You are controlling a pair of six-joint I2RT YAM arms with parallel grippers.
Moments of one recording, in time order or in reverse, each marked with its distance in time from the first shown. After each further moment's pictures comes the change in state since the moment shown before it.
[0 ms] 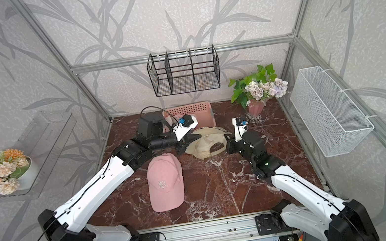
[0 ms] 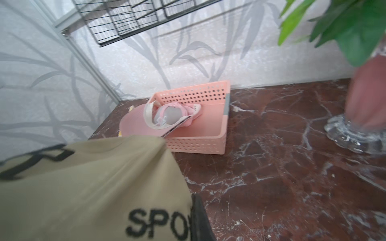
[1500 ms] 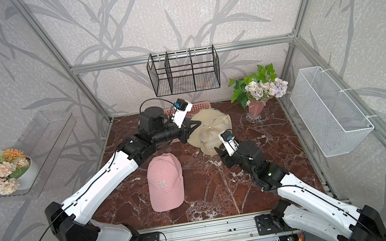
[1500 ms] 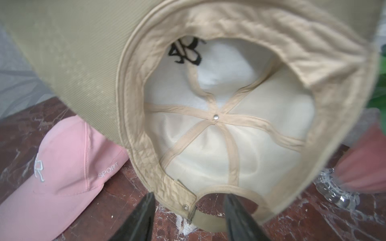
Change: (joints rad) left arm 0.011 0.061 0.051 0.134 -0.109 -0.344; right arm 0.218 -0.137 -0.047 -0.084 0.015 -0.430
